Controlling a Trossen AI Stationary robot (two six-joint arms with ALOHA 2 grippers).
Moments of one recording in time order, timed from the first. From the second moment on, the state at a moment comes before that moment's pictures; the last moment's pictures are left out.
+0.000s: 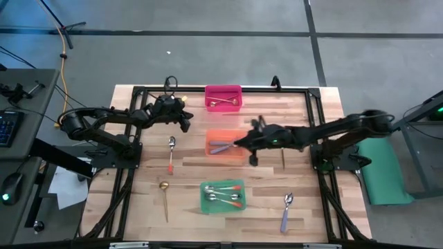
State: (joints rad) left arm 0.66 1.37 0.39 0.37 0.16 -0.15; right arm 0.03 1.37 0.68 0.29 0.10 0.02
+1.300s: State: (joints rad) left arm 0.90 1.37 0.55 -0.11 -0.06 -0.28; right arm -0.37 1.25 0.38 0.56 -0.18 -0.06
